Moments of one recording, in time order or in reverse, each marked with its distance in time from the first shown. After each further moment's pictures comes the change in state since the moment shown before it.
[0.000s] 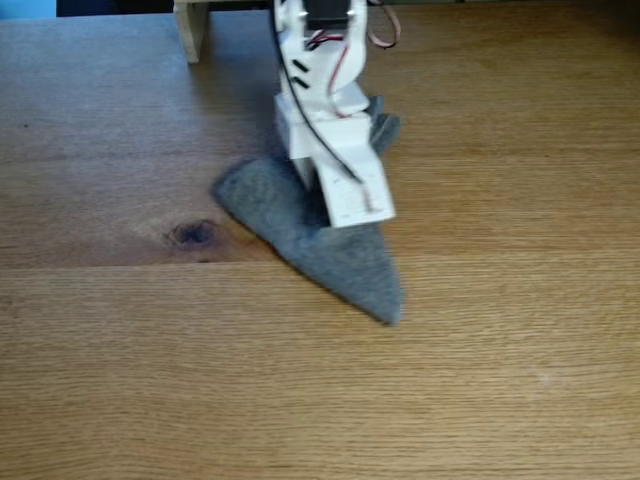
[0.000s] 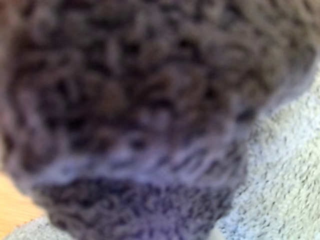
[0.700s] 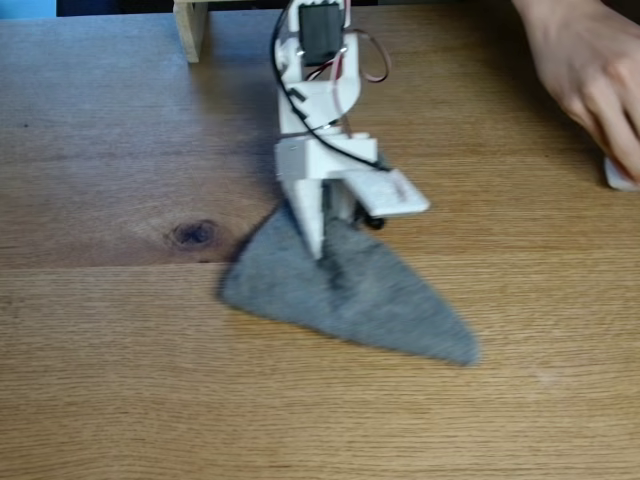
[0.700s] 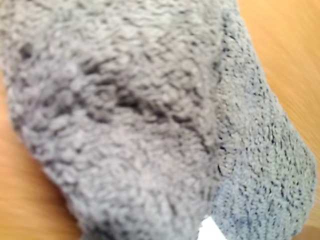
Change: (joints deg) arm 11.0 -17.3 -0.5 -46.4 -19.9
